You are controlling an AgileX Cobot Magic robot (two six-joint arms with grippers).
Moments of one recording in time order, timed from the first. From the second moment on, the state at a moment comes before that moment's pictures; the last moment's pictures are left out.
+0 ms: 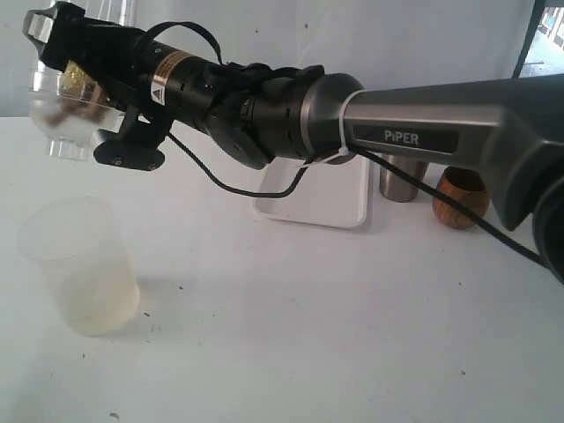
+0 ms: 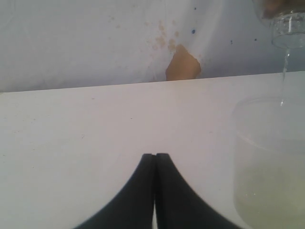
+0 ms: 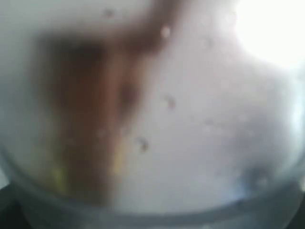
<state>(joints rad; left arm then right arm) 0.06 0.00 0.00 0.02 0.24 0.07 0.81 2.11 -1.67 -0.39 -0.46 -2.11</state>
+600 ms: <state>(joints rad) 0.06 0.00 0.00 0.02 0.24 0.07 0.82 2.11 -1.67 -0.44 -0.46 -2.12</state>
